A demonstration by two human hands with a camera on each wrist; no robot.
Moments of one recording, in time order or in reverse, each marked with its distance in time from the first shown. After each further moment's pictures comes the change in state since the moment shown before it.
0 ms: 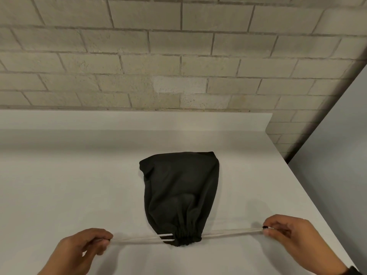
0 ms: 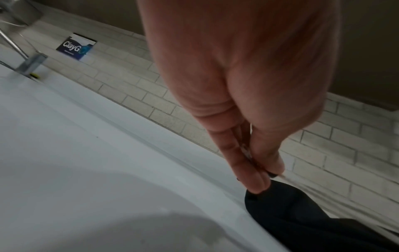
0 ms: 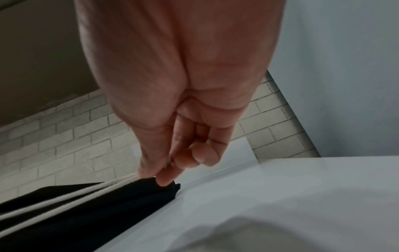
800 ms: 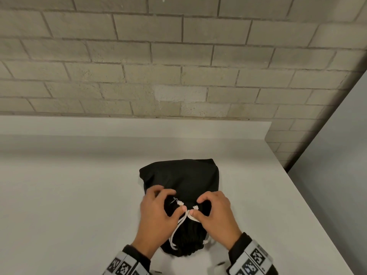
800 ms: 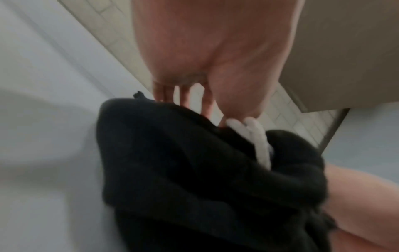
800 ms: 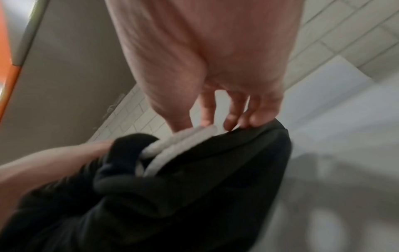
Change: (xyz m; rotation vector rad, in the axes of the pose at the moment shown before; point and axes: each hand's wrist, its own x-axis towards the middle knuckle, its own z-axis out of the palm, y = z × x) left_hand 0.087 0.095 0.119 0.008 0.151 0.032; right_hand 0.088 -0.091 0.113 0.018 0.111 -0.061
